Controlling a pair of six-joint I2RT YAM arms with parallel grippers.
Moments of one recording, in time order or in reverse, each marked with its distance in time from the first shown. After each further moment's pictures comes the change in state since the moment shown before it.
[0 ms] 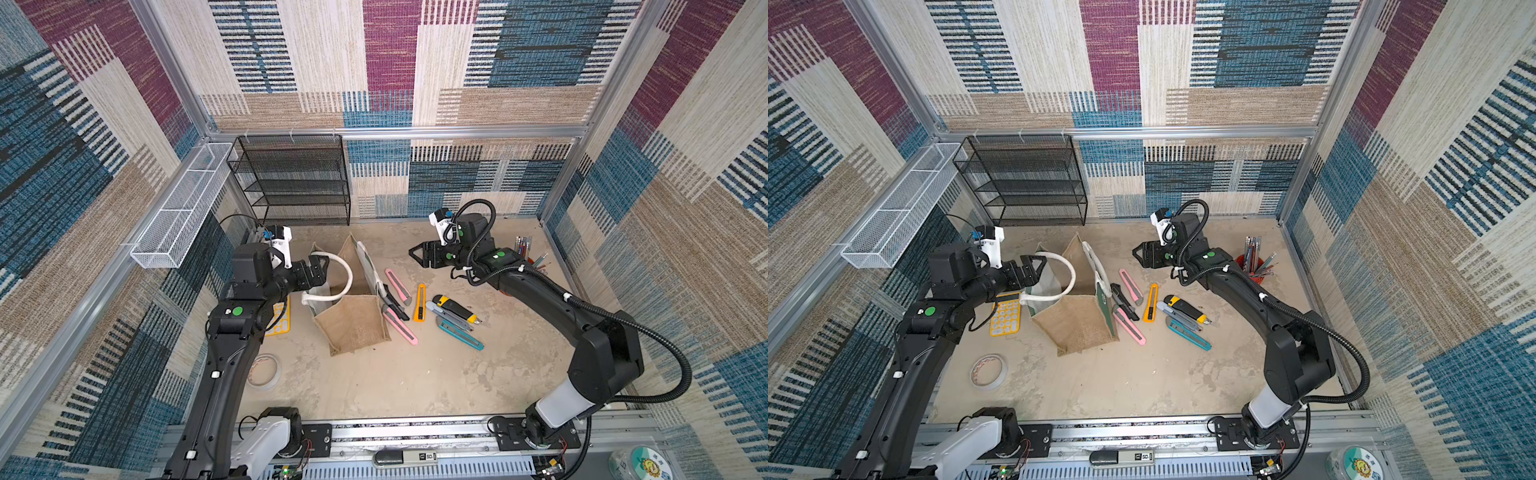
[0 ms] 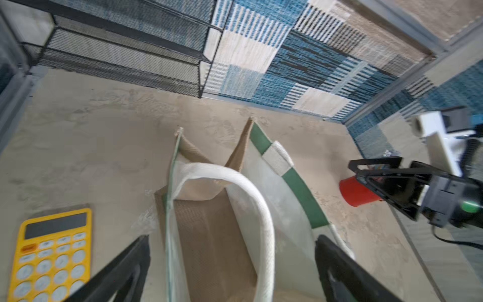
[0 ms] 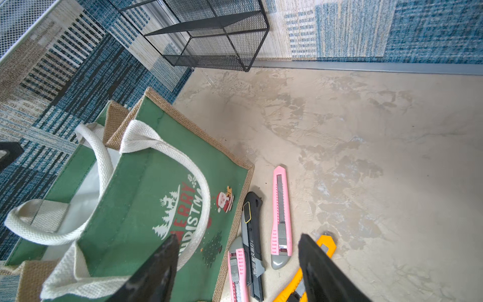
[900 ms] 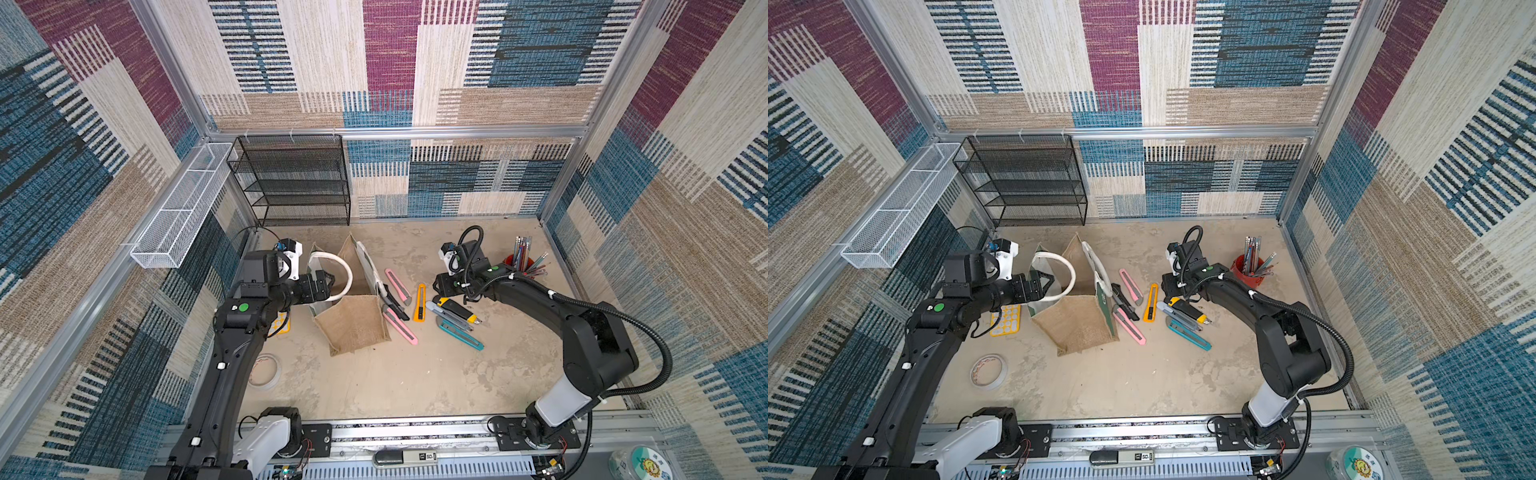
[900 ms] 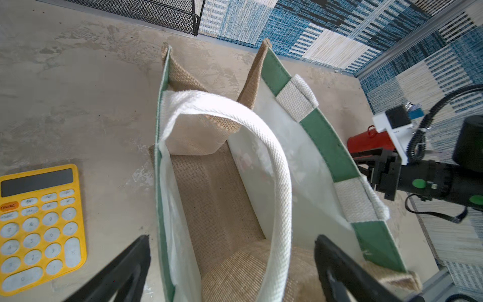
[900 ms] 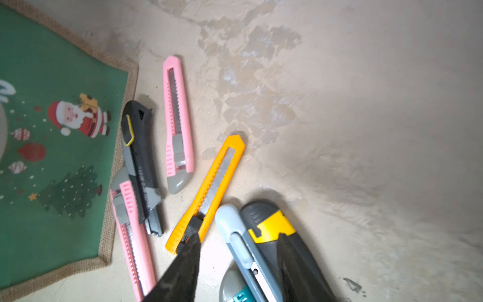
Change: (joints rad) left arm -0.001 0.029 -0.047 -0.094 0.115 0.066; right arm -0.034 0.050 -0.210 -0.137 0.179 -0.109
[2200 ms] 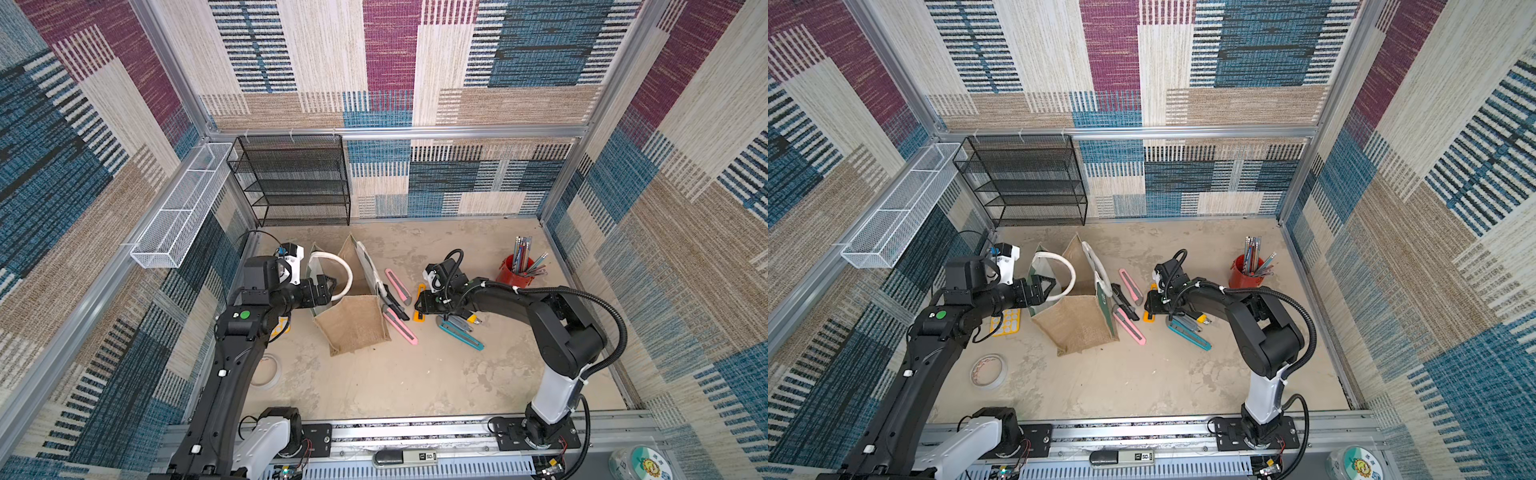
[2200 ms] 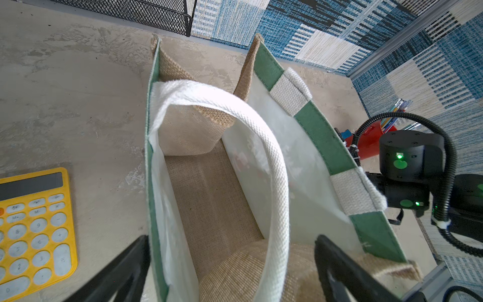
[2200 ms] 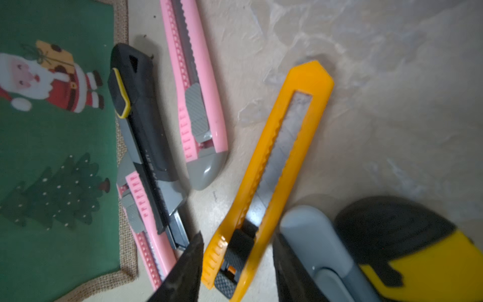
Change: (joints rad) left arm -0.001 -0.042 -0.072 0.048 0.011 0.005; right arm 0.109 0.167 -0.054 0.140 -0.055 0.232
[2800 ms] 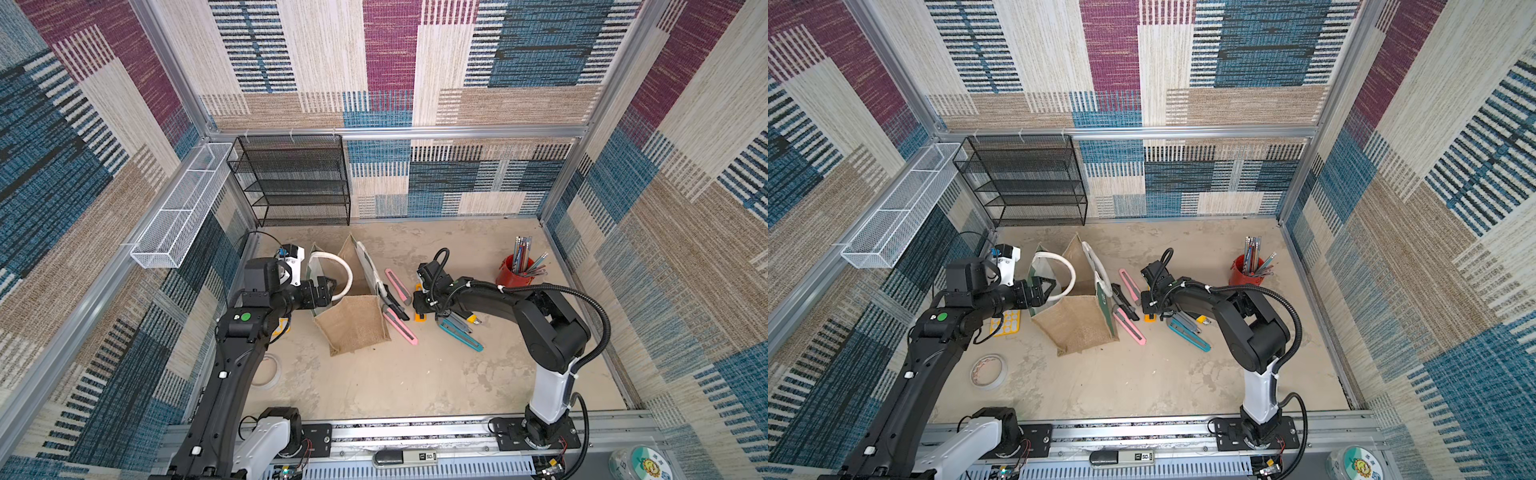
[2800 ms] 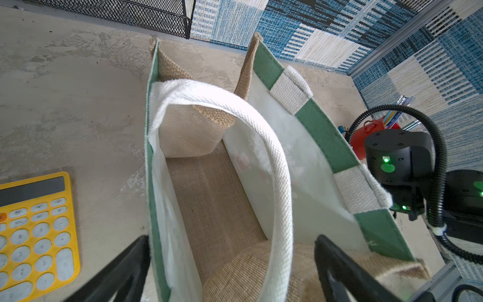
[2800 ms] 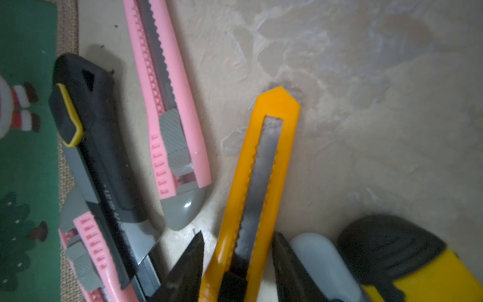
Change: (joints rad) left arm 0.000 -0.010 -0.018 0.018 -0.002 0.019; right arm 0.072 0.074 0.080 -0.040 0.253 -0.005
